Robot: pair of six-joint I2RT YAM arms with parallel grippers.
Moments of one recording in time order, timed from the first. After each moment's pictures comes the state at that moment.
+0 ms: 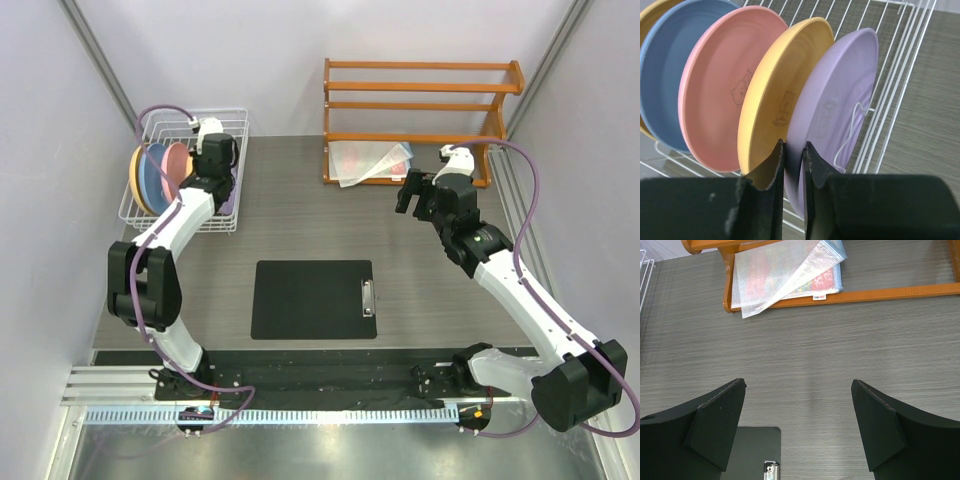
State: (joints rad) left arm -0.20 1.71 1.34 -0.16 -0.61 -0.13; right arm 0.38 1.12 0.99 -0.25 0.30 0.33
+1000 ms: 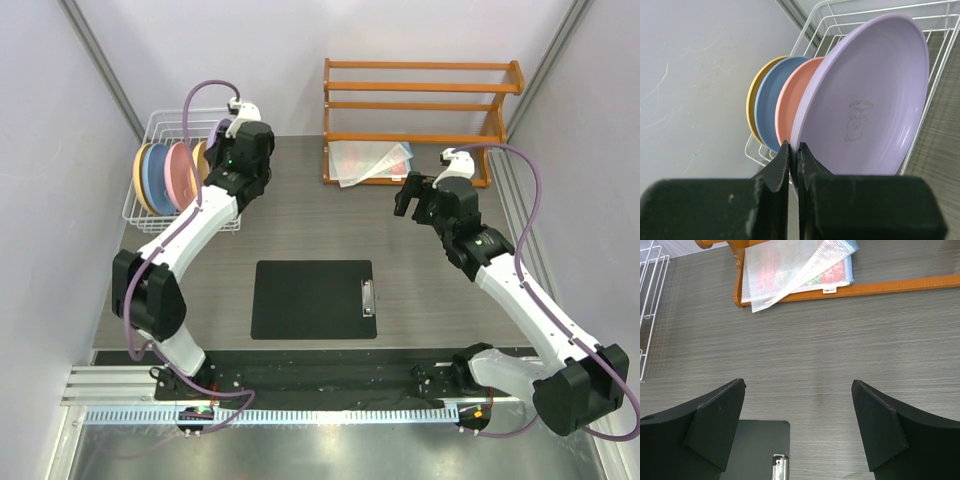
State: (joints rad) left arm -0.44 1.69 1.49 -0.18 -1.08 0.24; right arm 0.38 1.10 0.96 -0.26 0.27 0.37
